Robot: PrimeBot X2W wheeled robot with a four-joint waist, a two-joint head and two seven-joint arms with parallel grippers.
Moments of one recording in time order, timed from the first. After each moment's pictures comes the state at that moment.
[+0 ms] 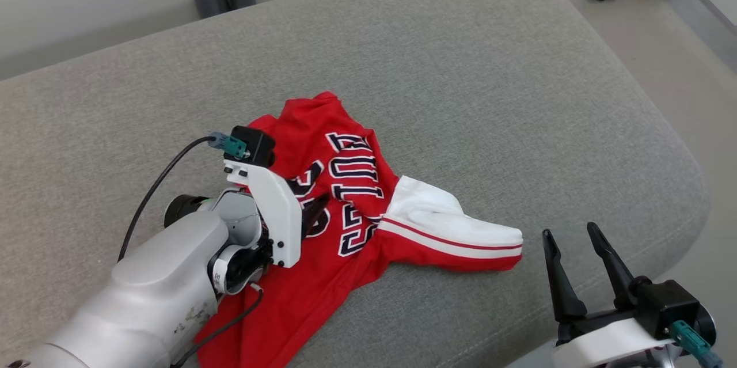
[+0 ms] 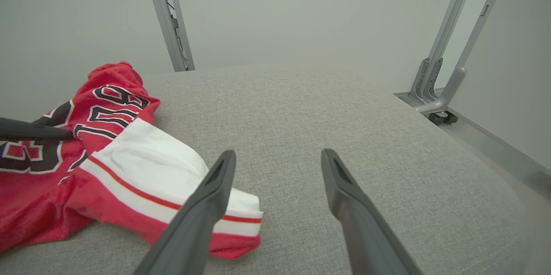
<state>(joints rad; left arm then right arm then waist) -0.83 0.35 -1.15 0.56 -1.25 0.08 0.26 -0.02 -0.05 0.11 0.16 0.16 0.13 -0.26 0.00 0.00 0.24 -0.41</state>
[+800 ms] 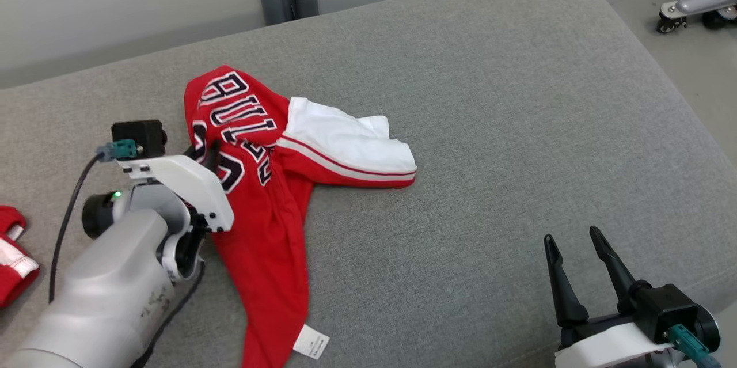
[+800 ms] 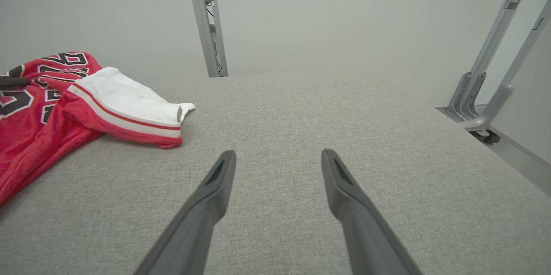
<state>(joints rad) -0.83 0.32 -1.02 0.88 -1.23 0.12 -0.14 -0.01 -0.05 0.10 0.17 0.13 0.13 -0.26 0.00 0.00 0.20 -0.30</state>
